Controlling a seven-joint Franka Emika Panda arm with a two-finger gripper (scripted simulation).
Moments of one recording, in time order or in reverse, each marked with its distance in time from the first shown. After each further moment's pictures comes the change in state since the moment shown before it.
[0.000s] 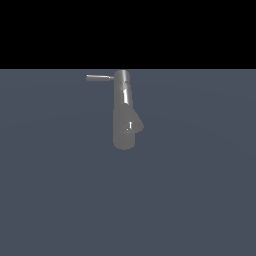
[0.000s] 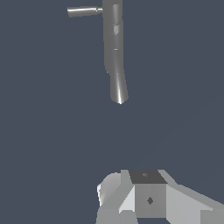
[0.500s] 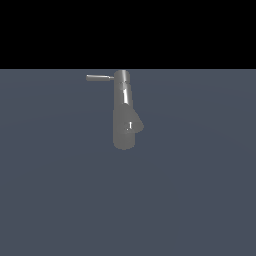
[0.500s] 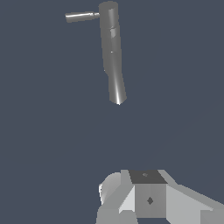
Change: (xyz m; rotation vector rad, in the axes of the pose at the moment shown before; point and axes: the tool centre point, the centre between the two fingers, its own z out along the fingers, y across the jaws) arm -0.001 0.011 -0.009 0.023 0.008 0.019
